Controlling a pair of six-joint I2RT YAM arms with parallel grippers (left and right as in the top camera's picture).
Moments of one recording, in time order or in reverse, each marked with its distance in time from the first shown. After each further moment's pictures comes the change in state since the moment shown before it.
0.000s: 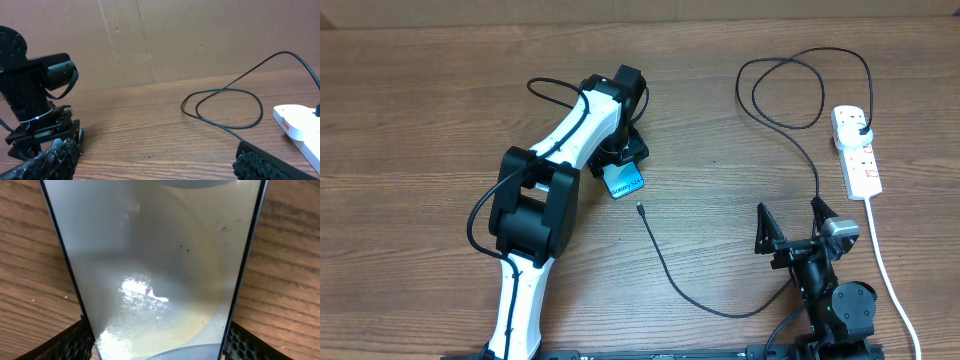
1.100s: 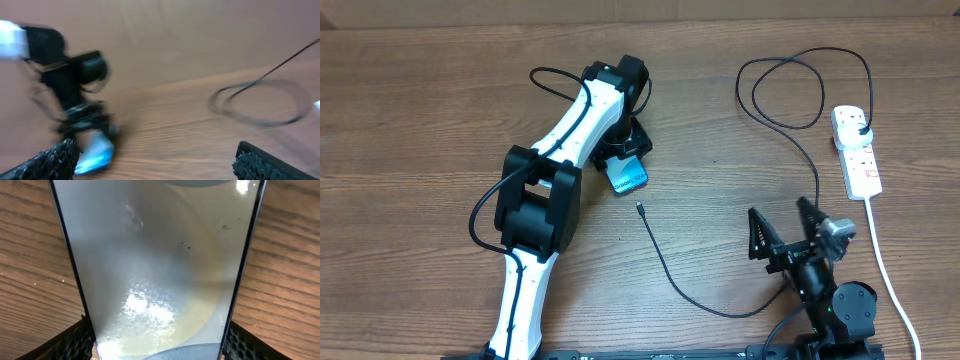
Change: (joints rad) left arm -0.001 0.045 0.148 -0.125 0.037 0.000; right arm 0.000 0.000 0.000 0.019 -0.135 0.145
